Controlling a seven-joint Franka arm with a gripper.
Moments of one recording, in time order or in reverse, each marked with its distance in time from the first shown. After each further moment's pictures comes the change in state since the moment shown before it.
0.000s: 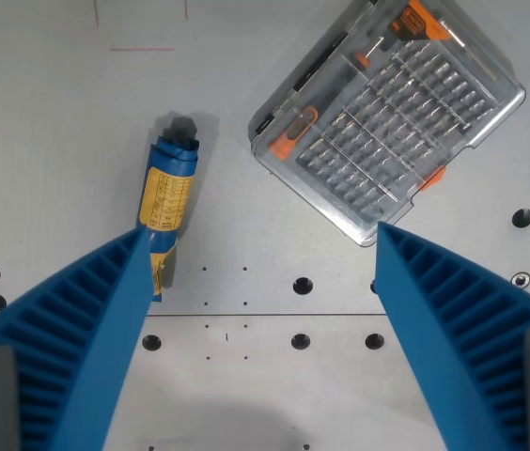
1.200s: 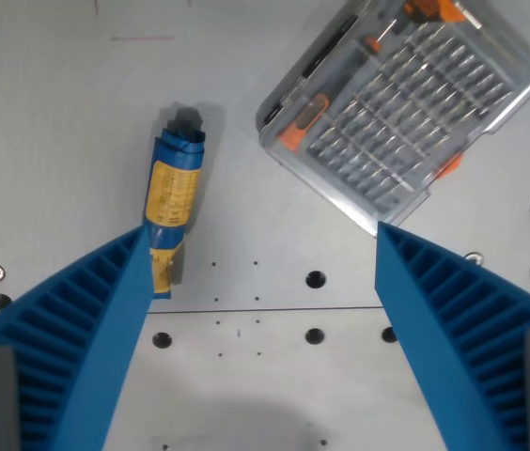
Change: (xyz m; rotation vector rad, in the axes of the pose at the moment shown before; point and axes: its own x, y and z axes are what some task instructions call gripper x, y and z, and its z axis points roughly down) arm -0.005 -0.008 0.020 0.004 -0.026 0.031
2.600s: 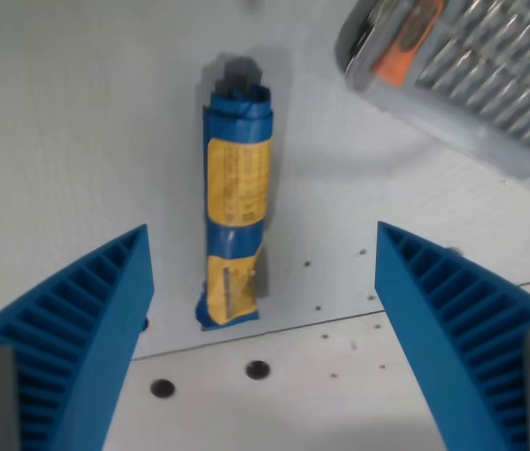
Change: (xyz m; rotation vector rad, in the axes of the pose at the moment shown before) arm -0.046 -0.052 0.115 0.012 -0.025 0.210
